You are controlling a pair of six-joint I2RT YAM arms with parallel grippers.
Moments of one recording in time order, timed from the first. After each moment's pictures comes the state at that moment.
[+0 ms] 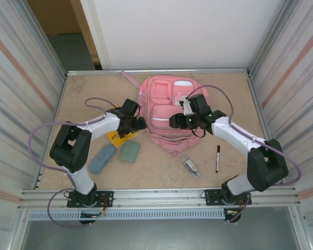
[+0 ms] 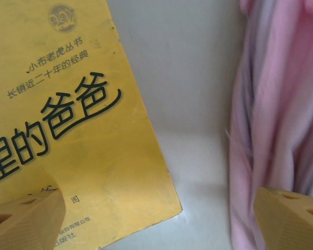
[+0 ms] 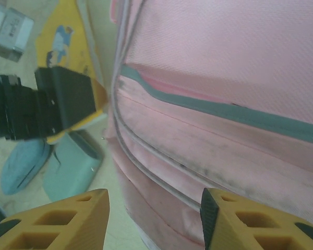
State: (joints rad) left arm -0.52 1.73 1.06 -0.52 0.02 -0.83; right arm 0.51 1.49 1.03 -0.40 -0.37 0.46
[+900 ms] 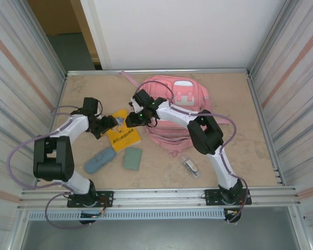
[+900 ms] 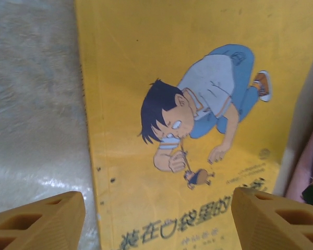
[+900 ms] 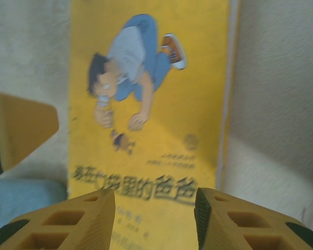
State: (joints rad) left arm -0.05 1.58 0.95 -0.59 0.25 -0.59; right arm 0.79 2.29 1.86 -0.57 -0.36 0.47
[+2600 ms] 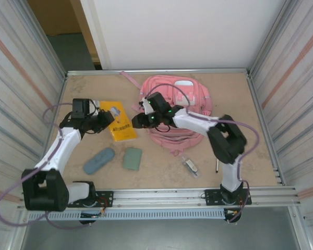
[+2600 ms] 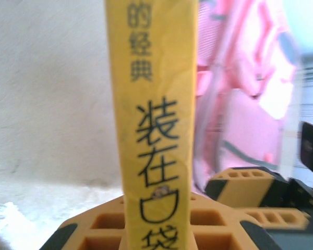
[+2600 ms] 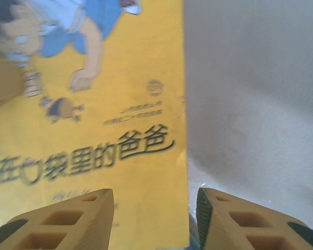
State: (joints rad) left arm -0.07 1.19 0.89 -0.51 0.45 -0.65; right arm 0.77 1.85 1.35 -0.21 -0.42 0.55
